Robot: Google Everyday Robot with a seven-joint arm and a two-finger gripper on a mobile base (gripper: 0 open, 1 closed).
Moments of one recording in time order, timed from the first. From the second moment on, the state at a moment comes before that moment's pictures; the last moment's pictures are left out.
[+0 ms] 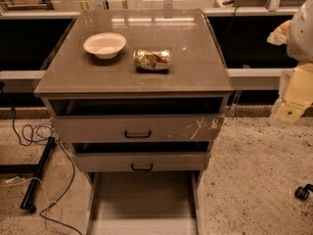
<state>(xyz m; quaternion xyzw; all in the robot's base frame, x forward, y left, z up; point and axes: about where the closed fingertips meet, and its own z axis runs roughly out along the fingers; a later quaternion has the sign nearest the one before) 0.438 -0.216 0.978 -0.60 0.78 -0.04 0.16</state>
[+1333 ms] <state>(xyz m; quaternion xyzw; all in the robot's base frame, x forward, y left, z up) 0.607 -0.132 1.002 -0.59 0.75 0.01 0.30</state>
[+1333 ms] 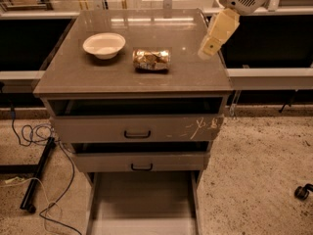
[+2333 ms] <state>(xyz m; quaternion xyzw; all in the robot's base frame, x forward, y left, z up) 0.625 -0.118 0.997 -0.58 0.74 0.03 0.32</state>
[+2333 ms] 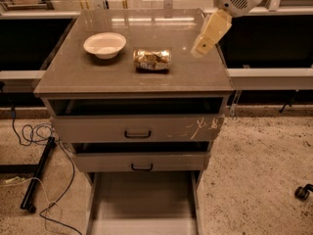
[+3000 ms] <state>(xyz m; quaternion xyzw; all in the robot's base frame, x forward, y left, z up) 0.647 -0.099 0.949 -0.56 0.74 0.07 0.37</state>
